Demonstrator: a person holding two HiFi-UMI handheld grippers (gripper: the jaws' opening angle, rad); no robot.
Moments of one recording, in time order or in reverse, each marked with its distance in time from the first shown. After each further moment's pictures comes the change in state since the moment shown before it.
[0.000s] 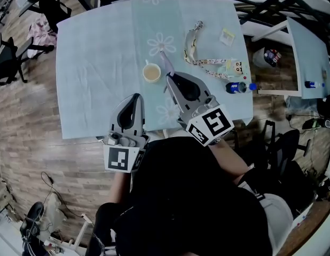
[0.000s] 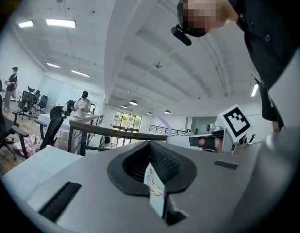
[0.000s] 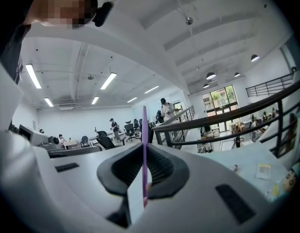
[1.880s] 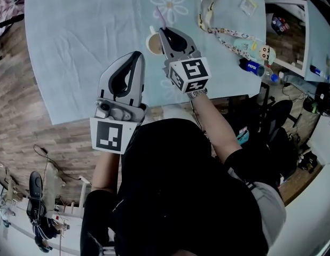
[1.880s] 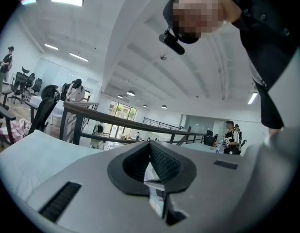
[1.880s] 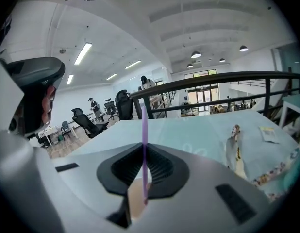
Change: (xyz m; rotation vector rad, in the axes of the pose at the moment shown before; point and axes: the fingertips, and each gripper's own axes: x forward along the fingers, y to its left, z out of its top) left arm 0.081 0.094 -0.058 -0.086 0.111 -0.095; right arm 0.143 -0.093 -0.195 0.082 0.286 -0.231
